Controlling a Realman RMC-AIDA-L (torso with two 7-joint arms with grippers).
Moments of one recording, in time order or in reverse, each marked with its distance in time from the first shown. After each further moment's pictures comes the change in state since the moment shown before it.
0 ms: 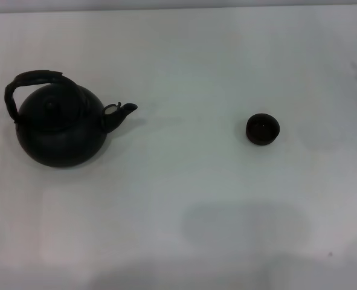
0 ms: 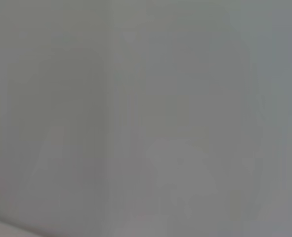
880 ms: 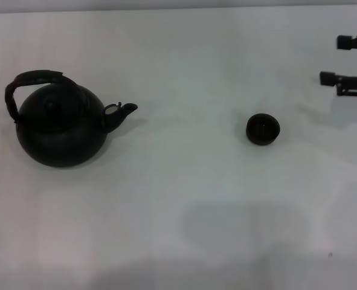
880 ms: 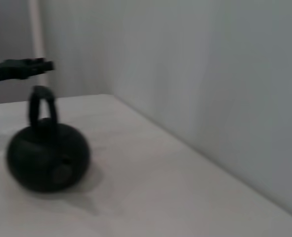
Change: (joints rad) left arm 0.015 0.000 0.000 -0.001 0.022 -0.007 0.001; right arm 0.047 -0.035 0.008 0.364 -0.654 0.247 0.459
